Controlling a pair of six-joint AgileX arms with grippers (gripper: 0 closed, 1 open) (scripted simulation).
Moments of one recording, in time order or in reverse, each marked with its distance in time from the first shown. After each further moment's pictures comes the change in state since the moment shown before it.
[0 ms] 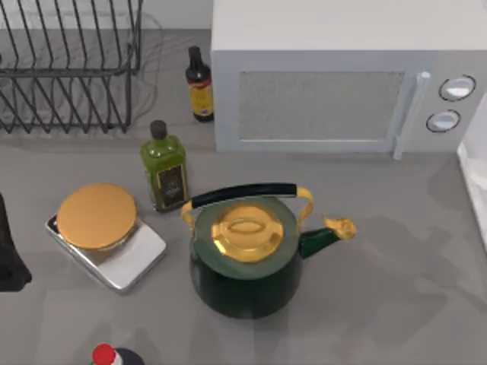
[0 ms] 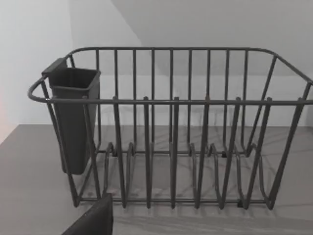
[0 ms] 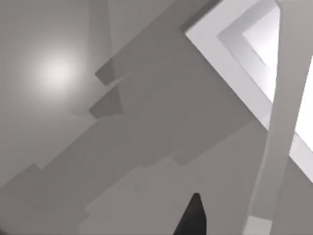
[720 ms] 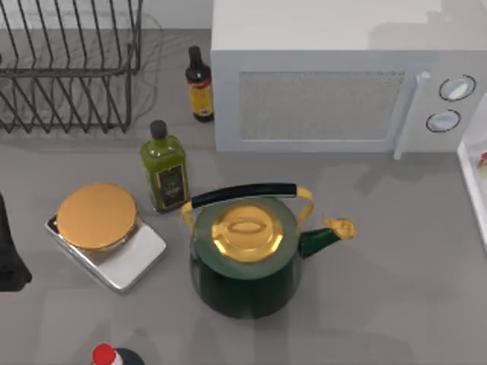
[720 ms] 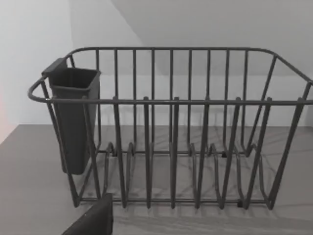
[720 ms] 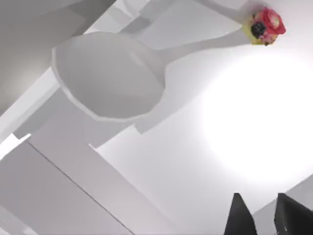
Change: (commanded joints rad) left arm 0.000 0.000 0.000 0.000 0.000 0.000; right arm -0.072 0.856 1.283 -0.364 0.002 -0.057
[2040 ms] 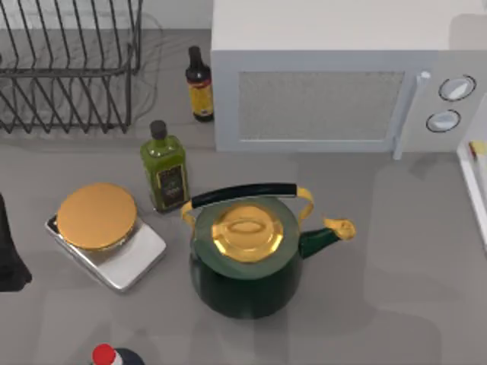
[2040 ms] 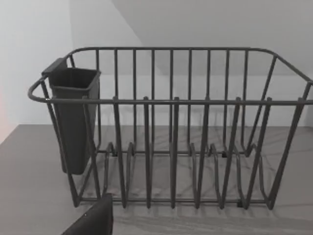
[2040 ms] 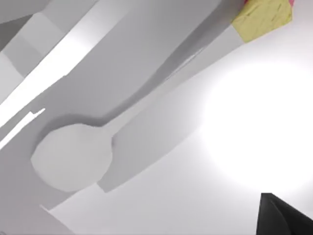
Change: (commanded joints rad) left arm 0.000 0.000 0.000 0.000 0.000 0.000; right arm -0.018 0.079 -0.106 0.198 -0.002 0.002
